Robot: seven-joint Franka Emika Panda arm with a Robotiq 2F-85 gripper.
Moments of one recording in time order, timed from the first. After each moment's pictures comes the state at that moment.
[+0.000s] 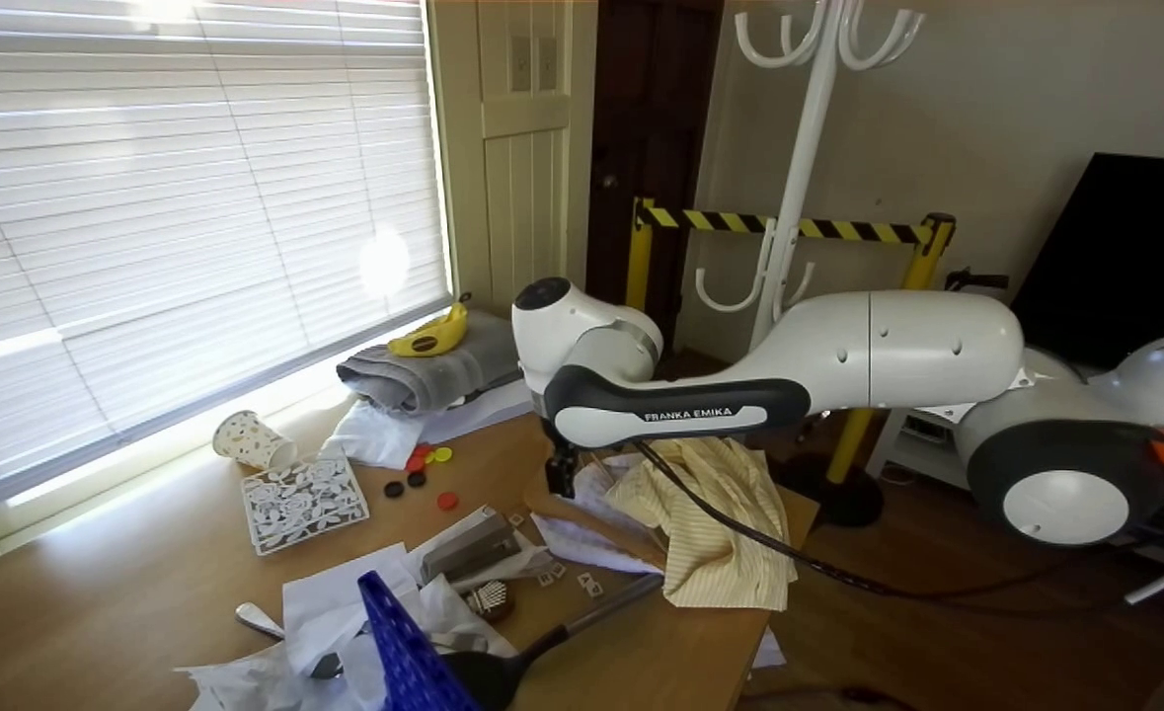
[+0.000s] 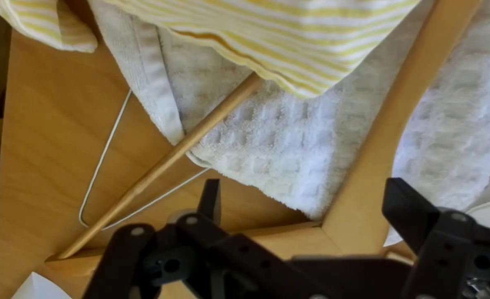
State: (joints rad) arm 0.58 1.30 0.02 -0.55 -0.27 1.80 -0.07
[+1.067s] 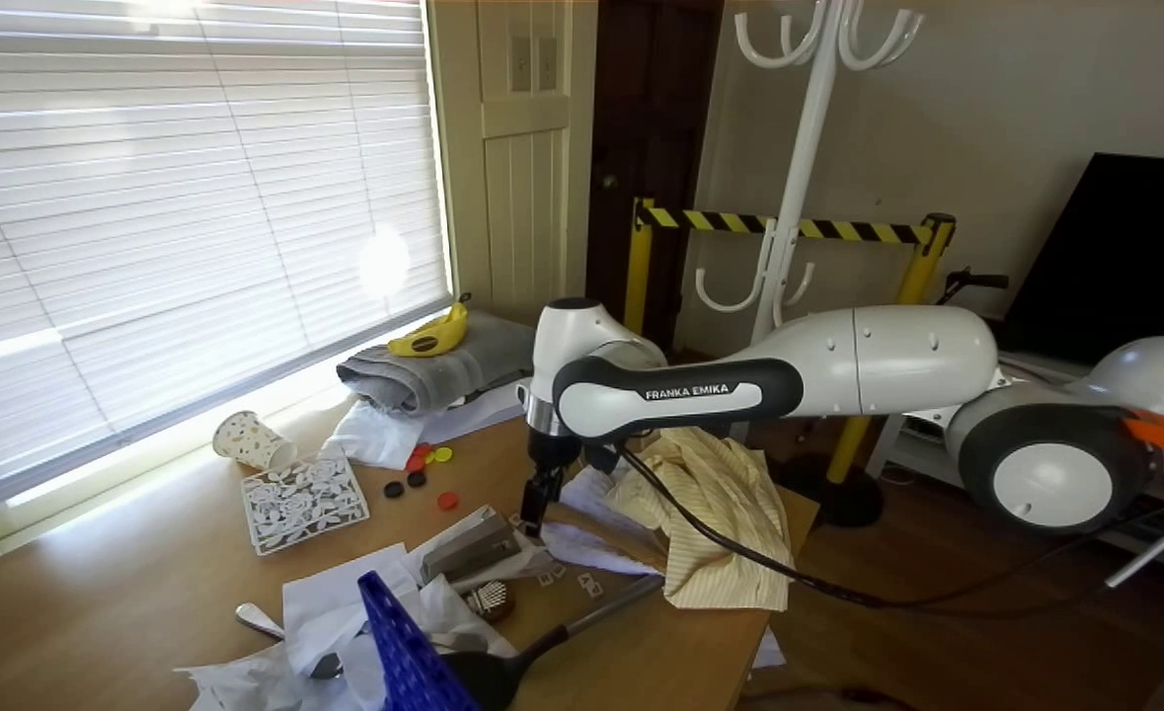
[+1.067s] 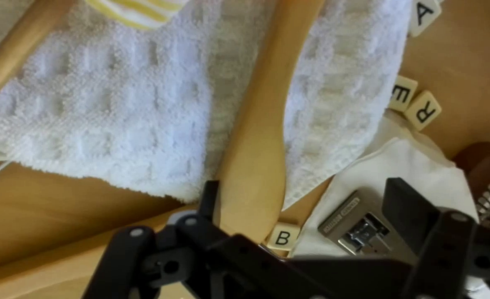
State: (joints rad) arm 0.47 1.36 0.24 -0.57 -0.07 1.95 -0.17
